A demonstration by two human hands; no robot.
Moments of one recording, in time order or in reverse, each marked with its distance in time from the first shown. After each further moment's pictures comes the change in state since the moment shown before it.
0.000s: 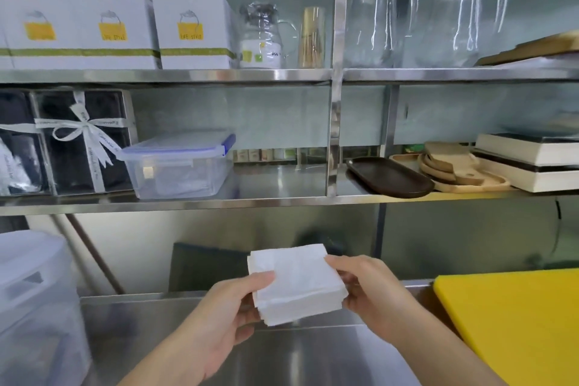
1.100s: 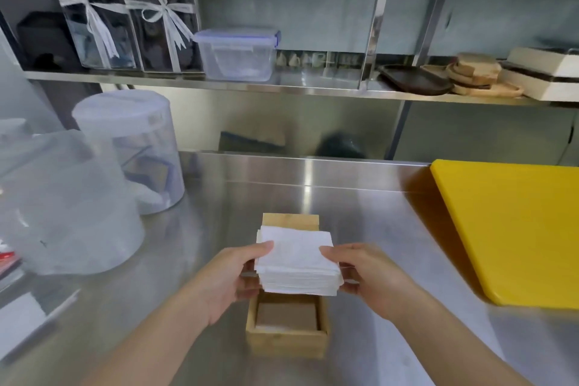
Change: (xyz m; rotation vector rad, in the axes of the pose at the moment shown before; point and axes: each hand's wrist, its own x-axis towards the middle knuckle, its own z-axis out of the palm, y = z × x) left_hand -0.193 -0.138 -0.046 -0.043 0.065 -0.215; right_hand -0.205 0.129 0.027 -0.172 -0.168 0.263
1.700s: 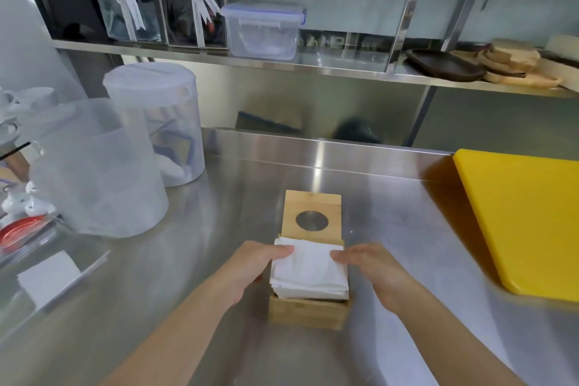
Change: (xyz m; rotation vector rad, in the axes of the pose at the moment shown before) left_hand 0.009 -0.035 -0.014 0.206 0.084 -0.029; right_hand 0.012 0.034 0.016 -0.146 0.023 -0.006
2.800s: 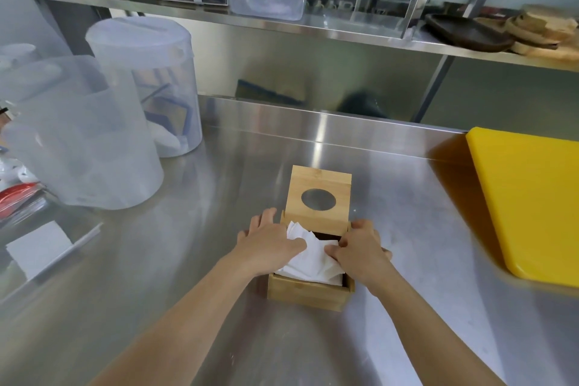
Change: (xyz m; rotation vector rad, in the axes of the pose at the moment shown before) left_hand 0.024 -0.003 0.022 0.874 0.039 0.177; right_hand 0.023 0.015 0.028 -0.826 0.212 -0.034
